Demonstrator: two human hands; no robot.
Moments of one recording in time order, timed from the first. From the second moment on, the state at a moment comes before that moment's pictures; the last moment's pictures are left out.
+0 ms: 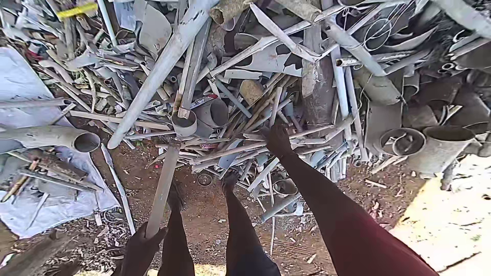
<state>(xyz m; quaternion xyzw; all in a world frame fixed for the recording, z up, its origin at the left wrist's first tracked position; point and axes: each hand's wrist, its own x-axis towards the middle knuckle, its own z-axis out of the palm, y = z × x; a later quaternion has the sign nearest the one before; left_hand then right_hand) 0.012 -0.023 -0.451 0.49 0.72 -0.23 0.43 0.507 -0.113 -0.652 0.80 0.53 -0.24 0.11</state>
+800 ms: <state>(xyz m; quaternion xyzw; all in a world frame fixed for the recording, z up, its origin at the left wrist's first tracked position) -0.137 0.028 -0.352 0.43 0.79 -0.04 0.43 0.307 -0.021 -0.377 0.77 0.24 -0.46 -0.37</state>
